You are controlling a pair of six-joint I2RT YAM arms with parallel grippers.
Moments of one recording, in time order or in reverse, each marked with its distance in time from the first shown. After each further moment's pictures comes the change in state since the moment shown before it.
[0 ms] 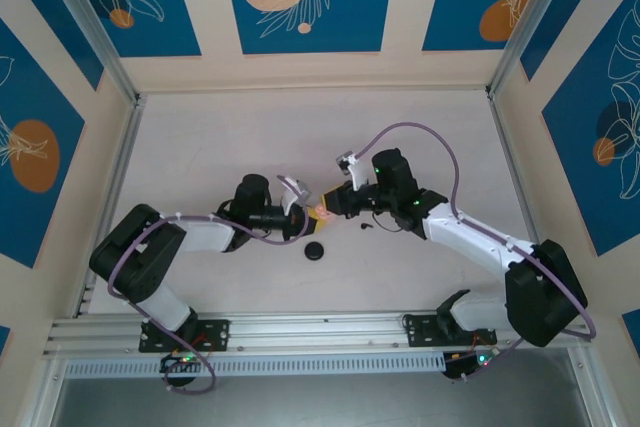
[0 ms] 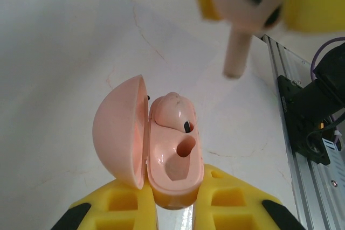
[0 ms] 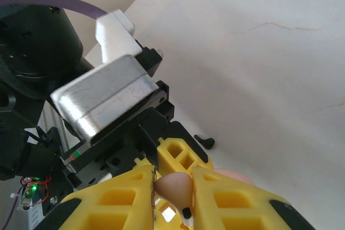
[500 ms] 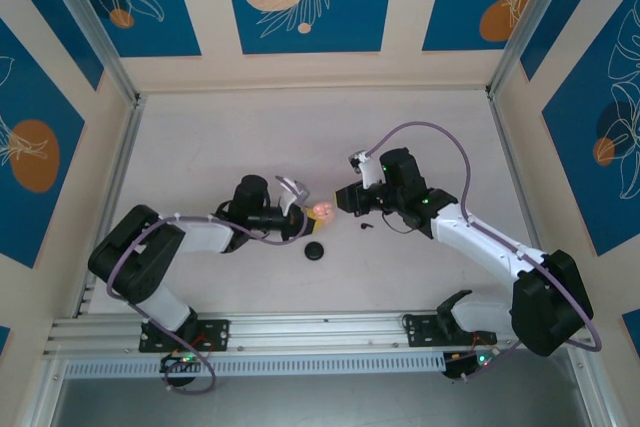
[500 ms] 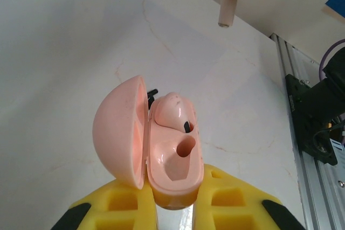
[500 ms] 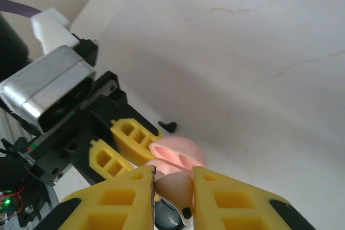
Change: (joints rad) left arm 0.005 -0.005 -0.011 -0.010 -0.021 0.000; right arm -0.040 -0.063 0.009 -0.136 0.094 0.003
